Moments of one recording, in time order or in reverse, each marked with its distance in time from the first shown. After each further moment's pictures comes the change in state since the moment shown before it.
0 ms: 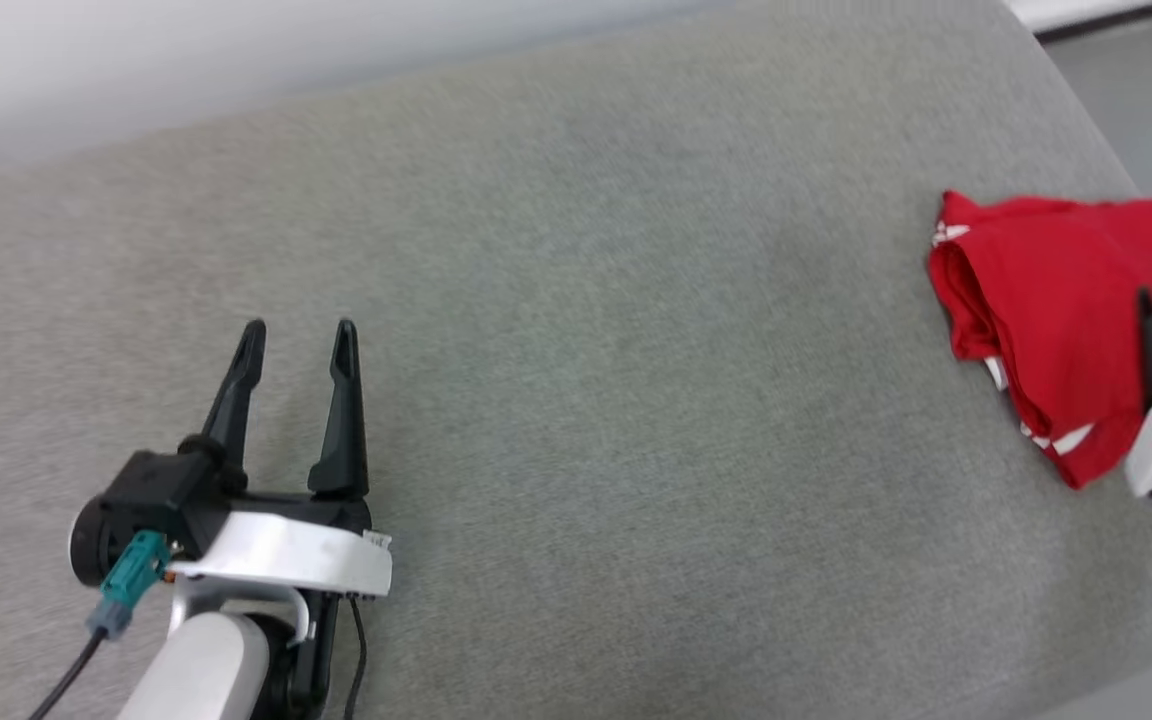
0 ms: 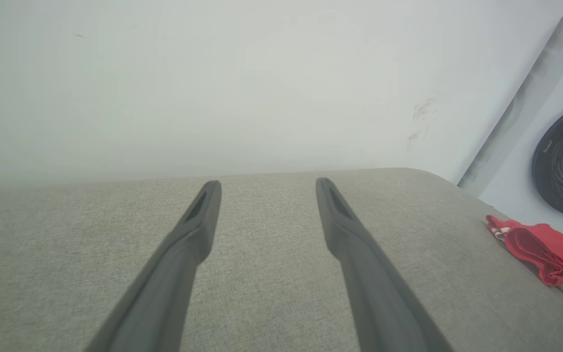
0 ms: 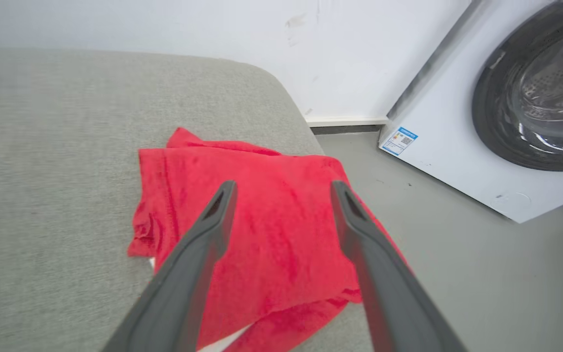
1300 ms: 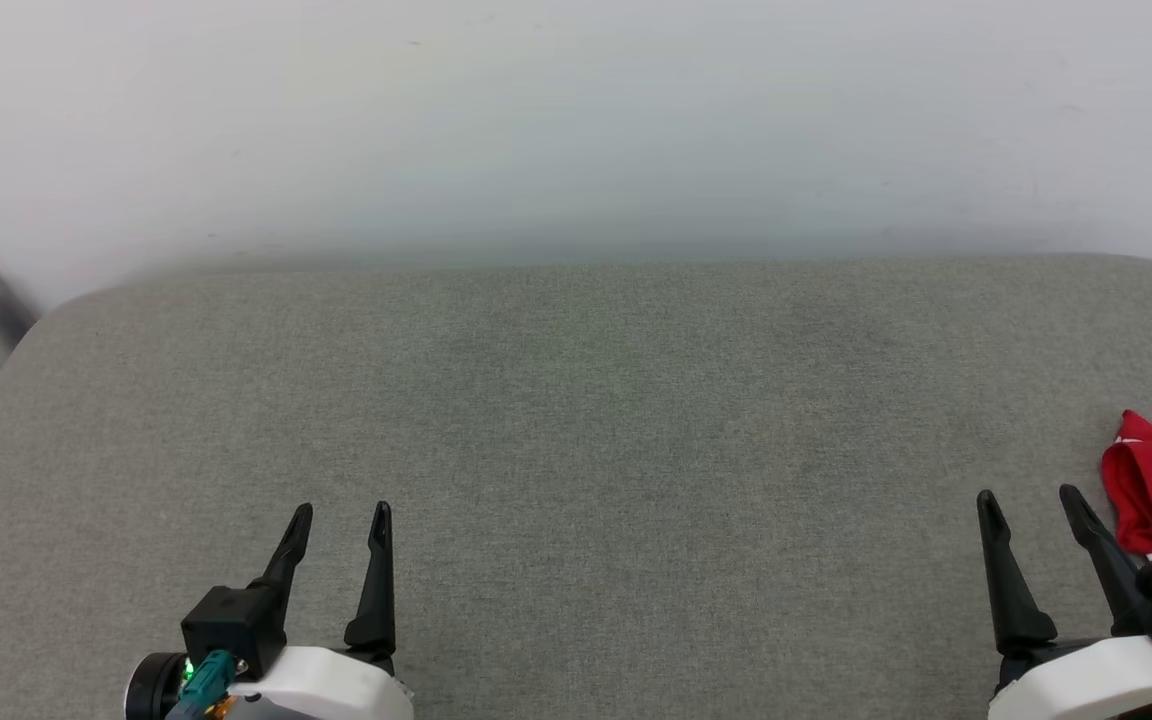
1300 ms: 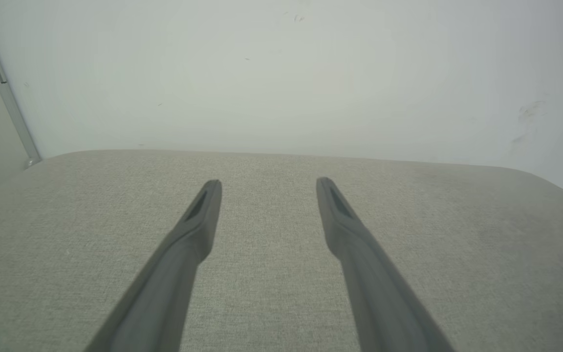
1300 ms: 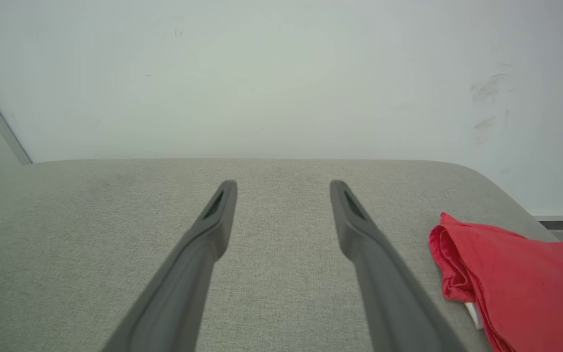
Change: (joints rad) left arm 0.190 -0.027 -0.047 0.142 -0.005 0.007 -0.014; right arm 0.613 0.264 0.064 -0.694 0.074 0.000 0.043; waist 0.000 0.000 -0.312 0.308
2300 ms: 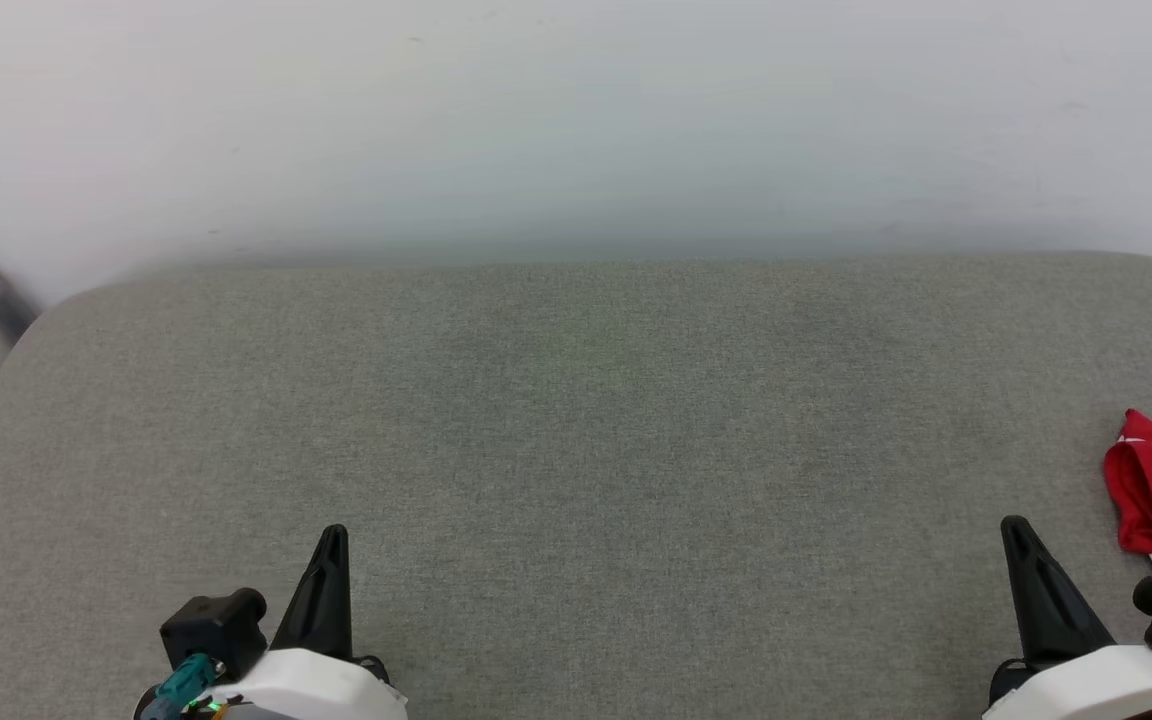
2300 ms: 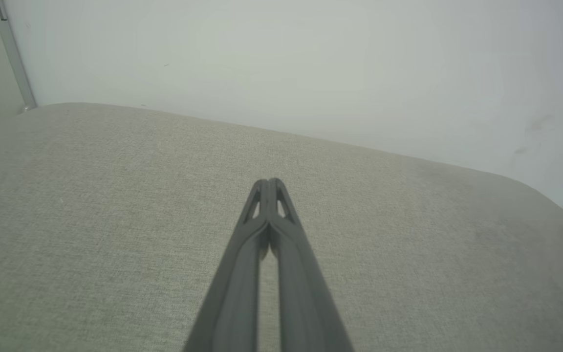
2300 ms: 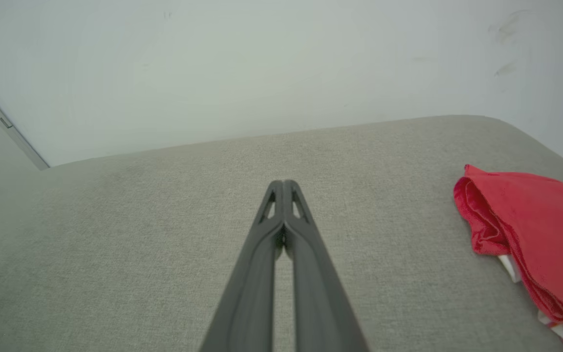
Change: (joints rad) left arm 0.020 -0.033 0.034 0.032 -0.076 -0.028 0.016; right arm 0.003 0.006 -0.004 0.074 0.094 0.000 0.008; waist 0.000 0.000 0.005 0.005
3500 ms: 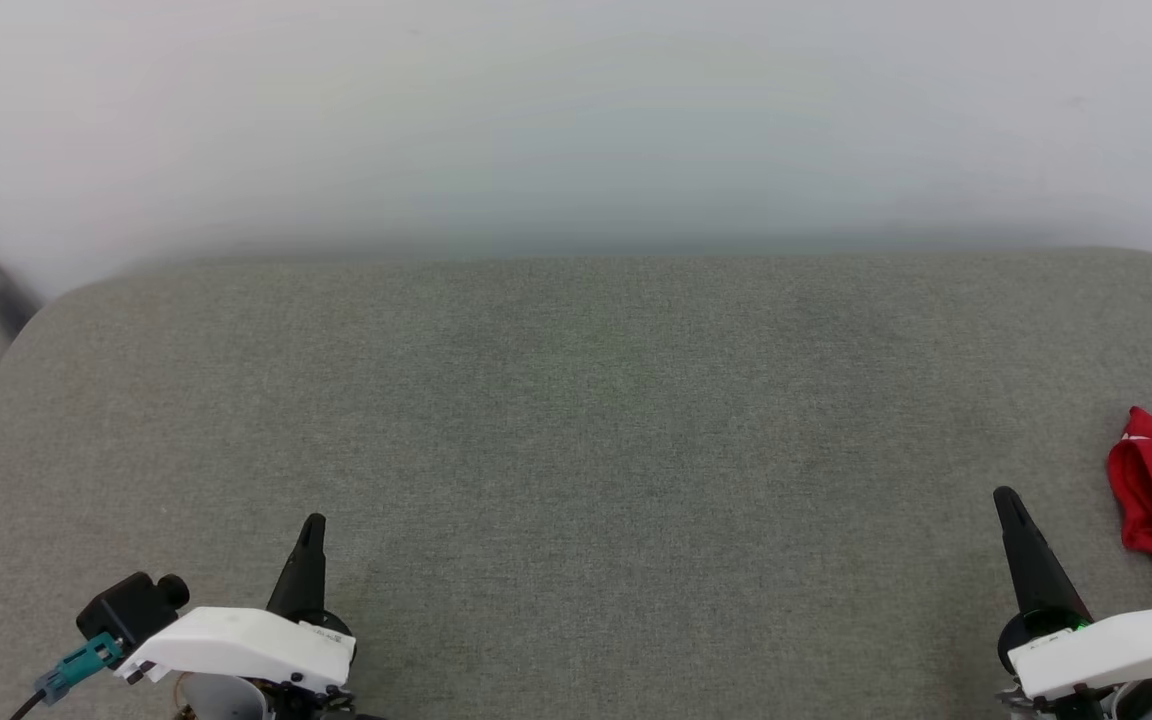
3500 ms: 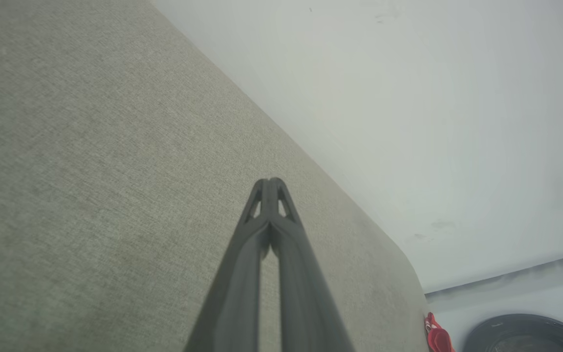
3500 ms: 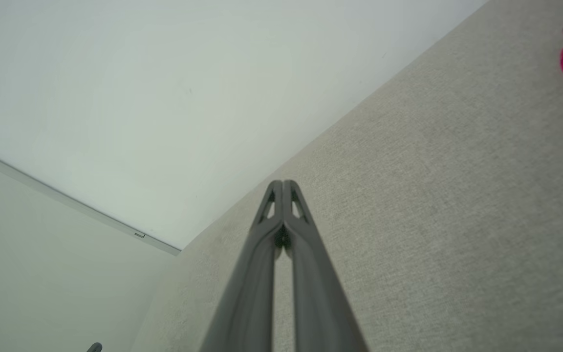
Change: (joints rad) left arm -0.042 -0.095 0.189 0.066 -0.487 -0.145 0.145; right arm -0.100 0.002 -0.011 0.150 0.631 0.000 0.028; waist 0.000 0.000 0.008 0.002
